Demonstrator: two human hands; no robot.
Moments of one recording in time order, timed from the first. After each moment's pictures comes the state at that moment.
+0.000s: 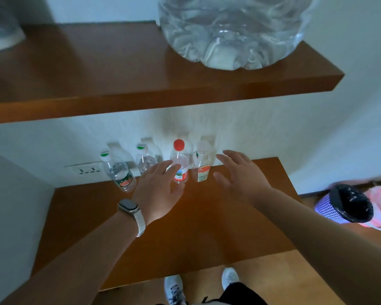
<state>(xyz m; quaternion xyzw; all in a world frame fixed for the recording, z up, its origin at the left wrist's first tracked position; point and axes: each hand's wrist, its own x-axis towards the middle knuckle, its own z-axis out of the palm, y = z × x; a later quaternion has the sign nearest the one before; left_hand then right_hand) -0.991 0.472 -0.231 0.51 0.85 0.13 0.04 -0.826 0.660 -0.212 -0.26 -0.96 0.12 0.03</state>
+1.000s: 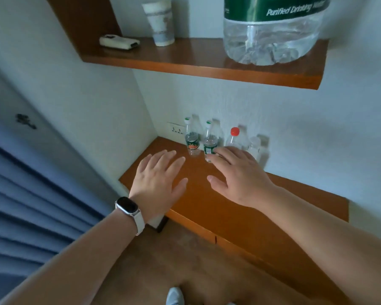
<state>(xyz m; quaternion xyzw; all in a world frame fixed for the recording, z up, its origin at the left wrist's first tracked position) -0.766 0.380 -0.128 0.22 0.97 0.01 -0.10 -0.750 0.611 -0.137 0.20 -0.97 0.11 0.11</state>
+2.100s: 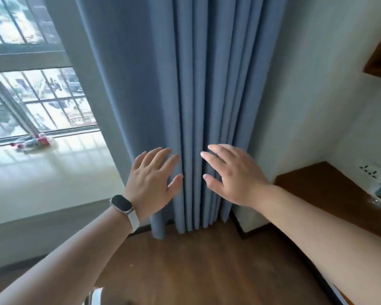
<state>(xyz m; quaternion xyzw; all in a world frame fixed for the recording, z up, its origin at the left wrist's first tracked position) -0.491 -0.124 -0.115 -0.12 0.96 0.00 -0.23 -0.643 0.063 -0.100 0.57 -0.79 0.14 0.19</state>
